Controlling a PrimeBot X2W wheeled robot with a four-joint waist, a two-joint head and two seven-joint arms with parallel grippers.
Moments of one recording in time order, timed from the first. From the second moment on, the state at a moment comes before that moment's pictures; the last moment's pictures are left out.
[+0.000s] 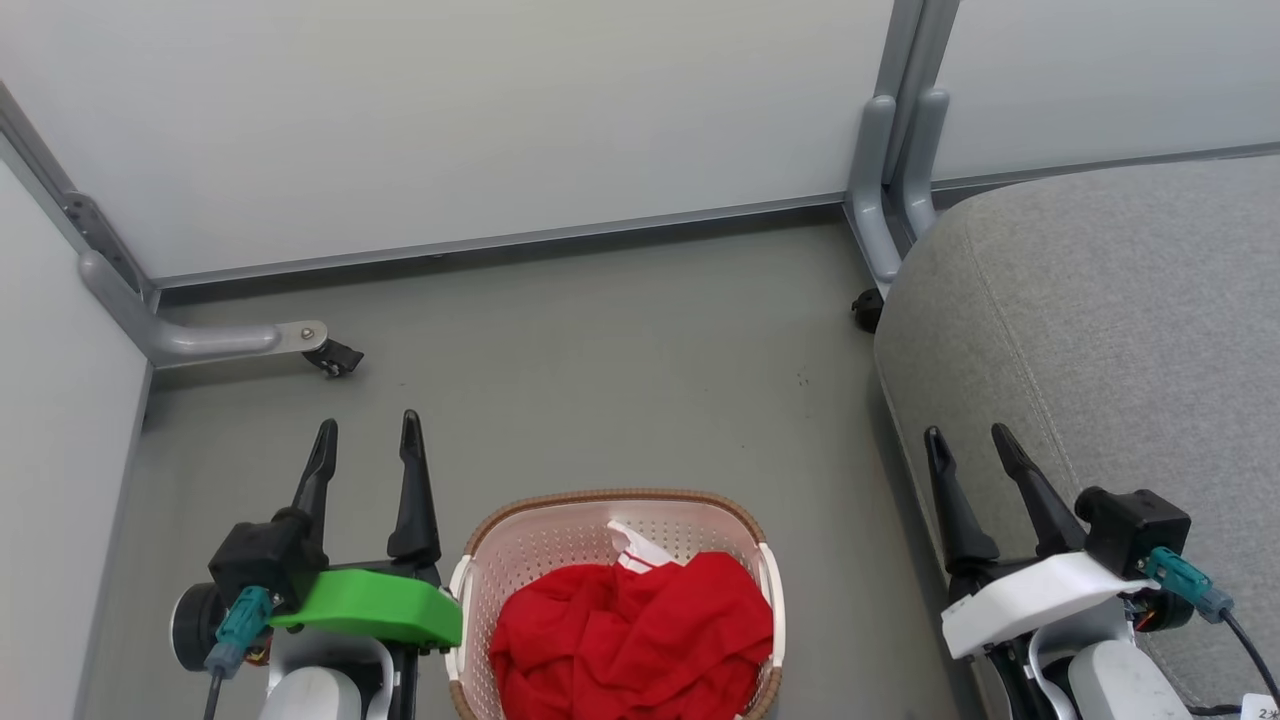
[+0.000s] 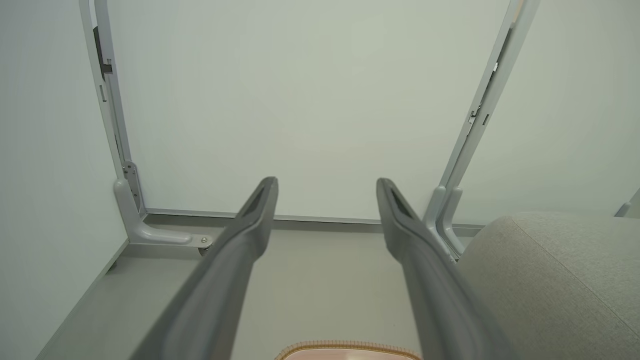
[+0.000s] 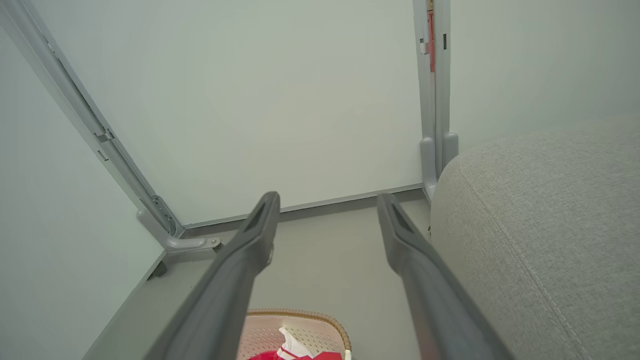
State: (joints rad) left arm -0.10 0.05 -0.14 0.18 -0.30 0.02 -0.22; right arm -0.10 -0.05 0.07 0.21 0.35 0.13 -0.22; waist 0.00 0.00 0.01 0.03
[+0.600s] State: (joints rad) left arm -0.11 0.05 -0.17 0.18 -0.17 0.03 -0.26; right arm -0.11 -0.05 0.07 0.23 0.21 0.13 -0.25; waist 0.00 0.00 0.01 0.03
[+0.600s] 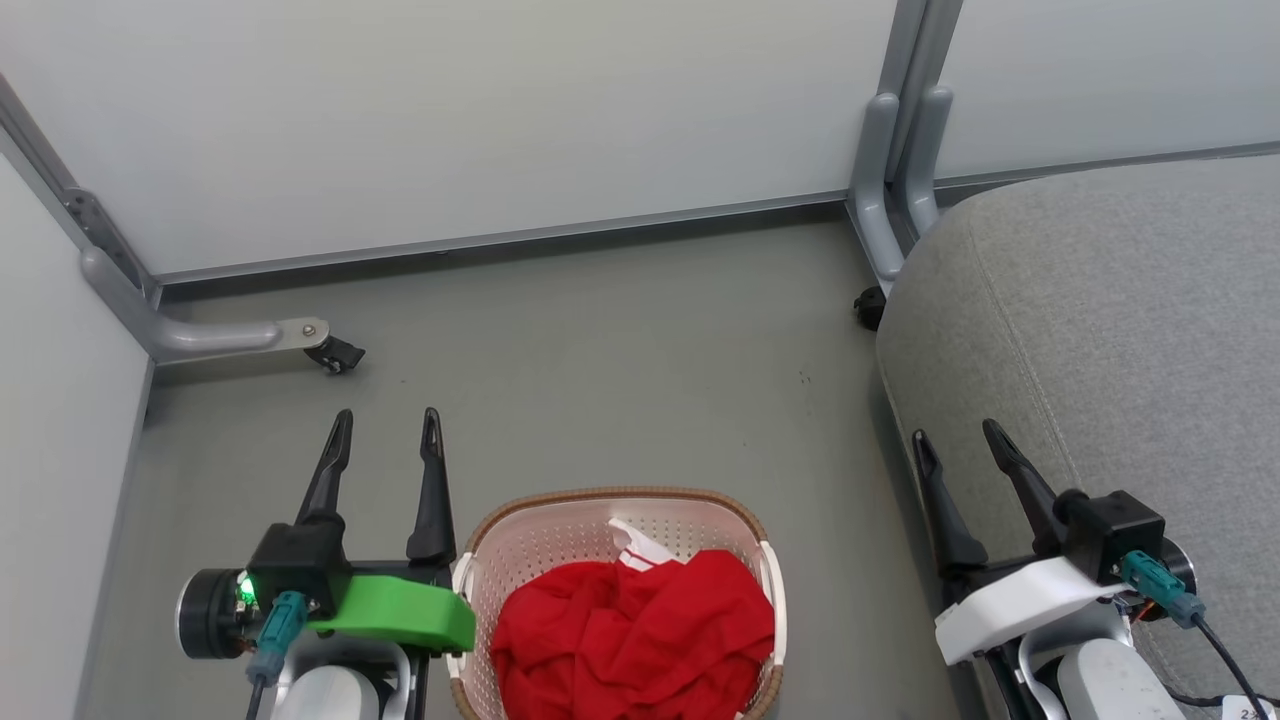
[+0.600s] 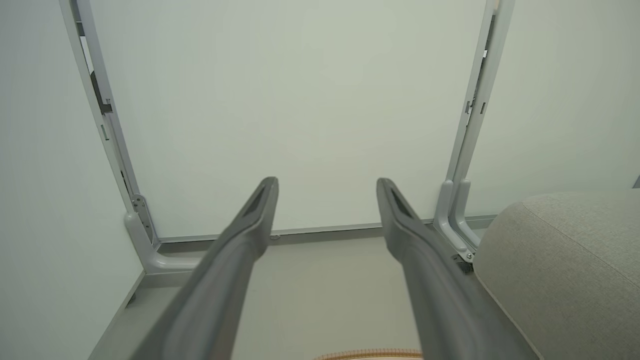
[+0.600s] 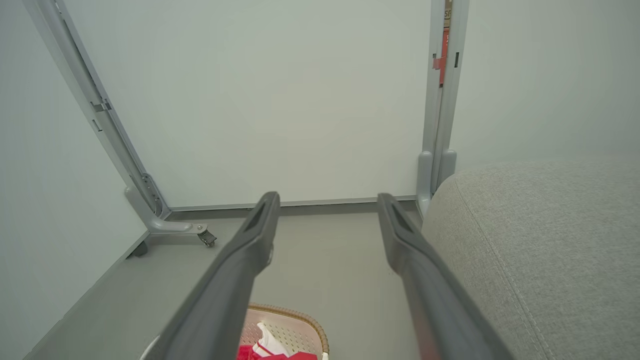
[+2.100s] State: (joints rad) left arm -0.26 0.05 -0.18 0.35 -0.10 -0.05 -0.26; right arm -0.23 -0.05 0.09 0.21 0.19 0.13 -0.26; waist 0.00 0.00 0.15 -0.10
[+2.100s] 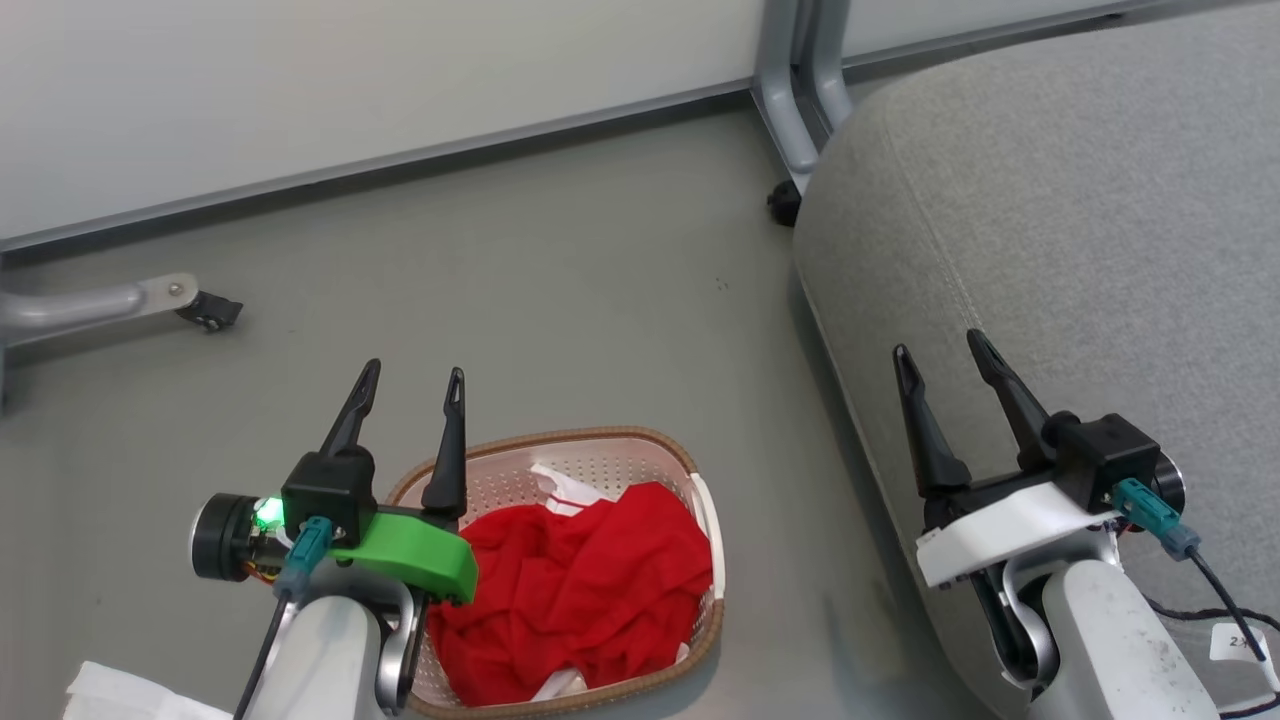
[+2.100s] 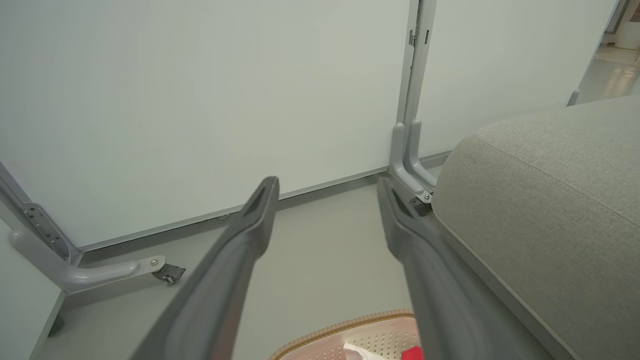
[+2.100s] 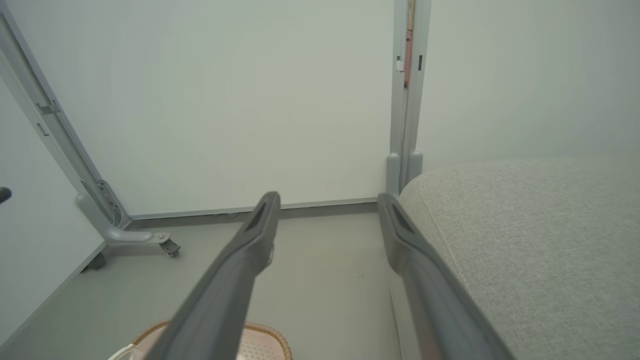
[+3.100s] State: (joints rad) left arm -0.59 0.17 -0.28 0.74 0.00 -0.12 -0.26; right arm -0.40 -0.05 0.15 0.06 0.26 0.13 -0.26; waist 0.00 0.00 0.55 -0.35
